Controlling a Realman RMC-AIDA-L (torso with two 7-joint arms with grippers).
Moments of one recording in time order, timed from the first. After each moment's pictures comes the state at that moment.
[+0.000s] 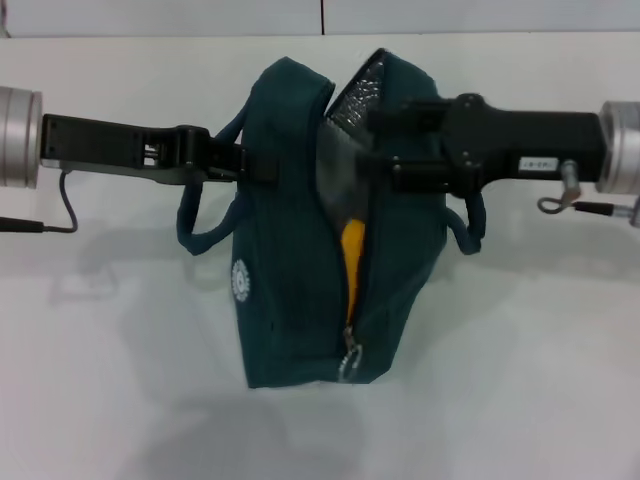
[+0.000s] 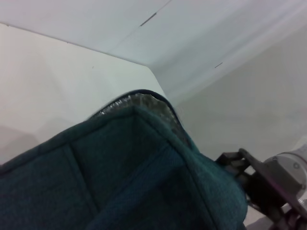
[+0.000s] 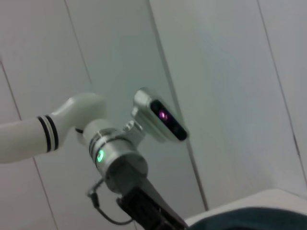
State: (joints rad) left arm -0.62 -2.04 0.71 0.95 2.04 1.84 -2.42; right arm 0.67 2.01 -1.22 -0.61 -1.40 -1.50 1.44
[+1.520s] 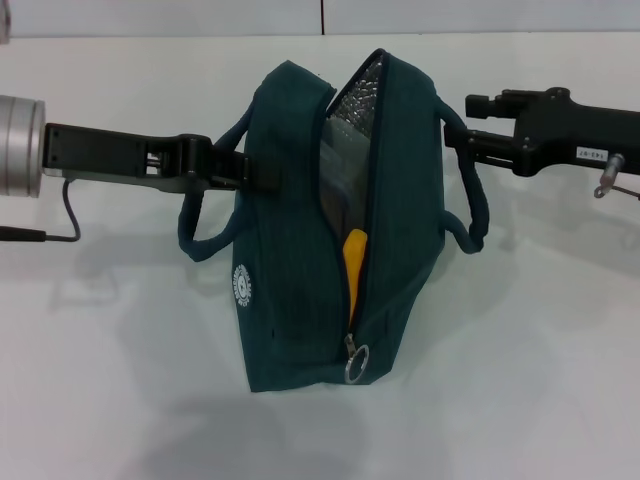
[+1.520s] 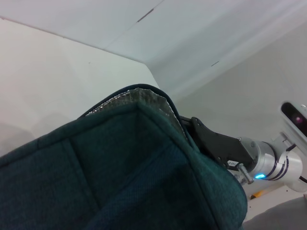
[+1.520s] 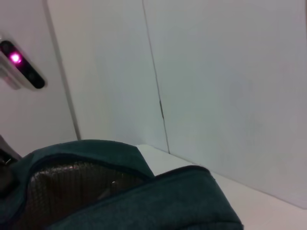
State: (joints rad) left arm -0.60 -2.05 0.72 0.95 2.03 1.84 -2.42; right arm 0.56 2.01 -1.10 -0.71 -1.57 -1.25 1.42
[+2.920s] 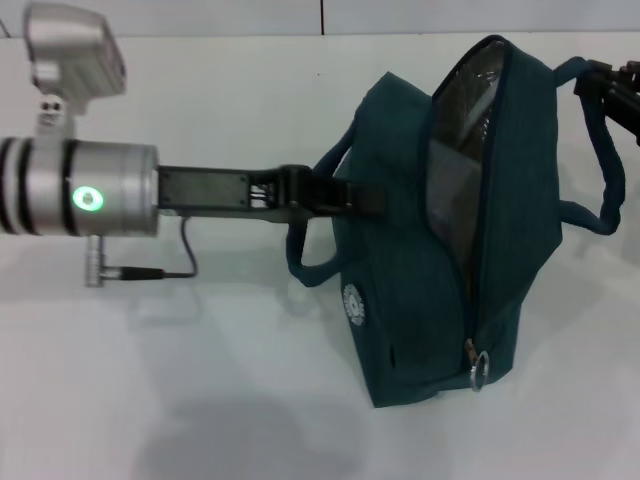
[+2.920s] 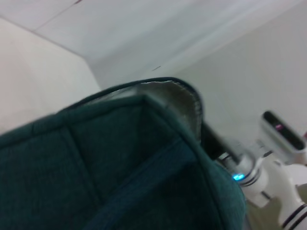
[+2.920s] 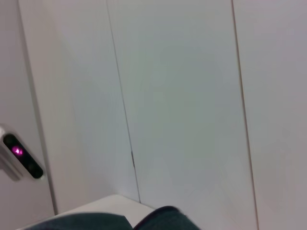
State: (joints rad) left arm -0.63 -2.09 0.90 0.65 1.79 1.71 -2.24; right arm 0.40 1.97 -0.94 -0.84 -1.49 -1.42 1.42
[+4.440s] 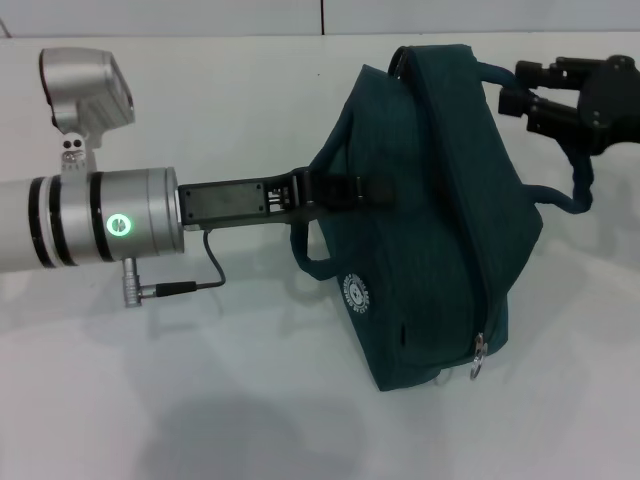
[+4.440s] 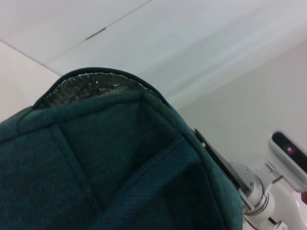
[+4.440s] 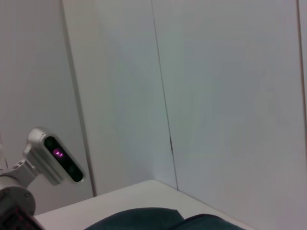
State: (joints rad) left arm -0.63 -2.09 0.94 0.46 1.66 1.60 -2.08; right arm 0.51 1.99 -0.95 -0.79 -1.58 -1.44 1.42
